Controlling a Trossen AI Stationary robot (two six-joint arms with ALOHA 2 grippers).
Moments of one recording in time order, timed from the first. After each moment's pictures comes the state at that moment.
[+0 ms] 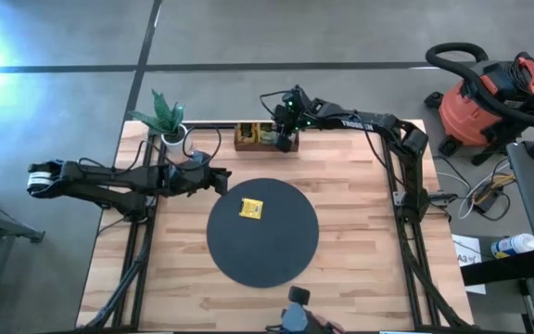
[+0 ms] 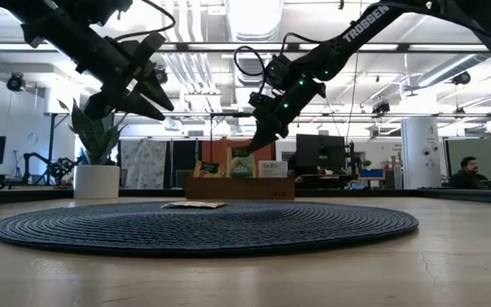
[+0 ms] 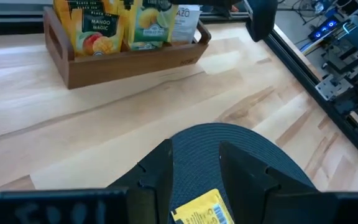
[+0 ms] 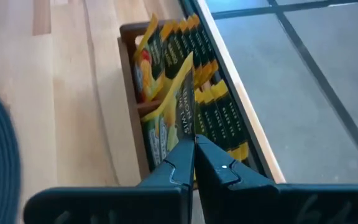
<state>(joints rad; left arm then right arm) 0.10 0.98 0.57 -0.12 -0.43 -0.83 -0.60 2.01 1.52 -0.28 -0.19 -0.28</state>
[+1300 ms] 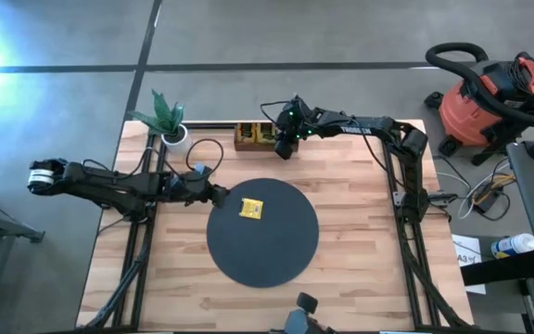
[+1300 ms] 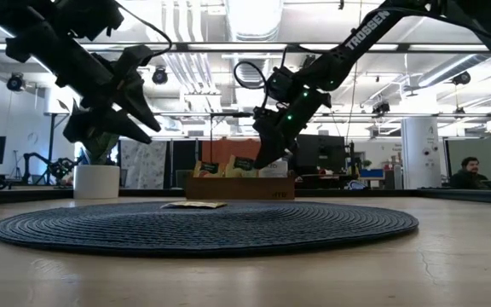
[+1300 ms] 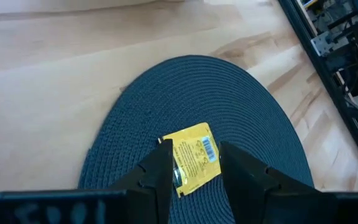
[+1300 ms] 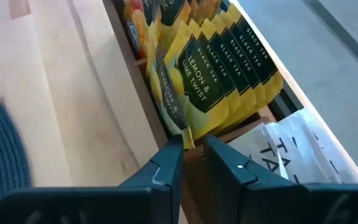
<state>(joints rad) 0.04 0.98 0.47 -0.12 -0.27 -1.02 -0.59 2.01 1.41 -0.24 -0.15 -0.08</state>
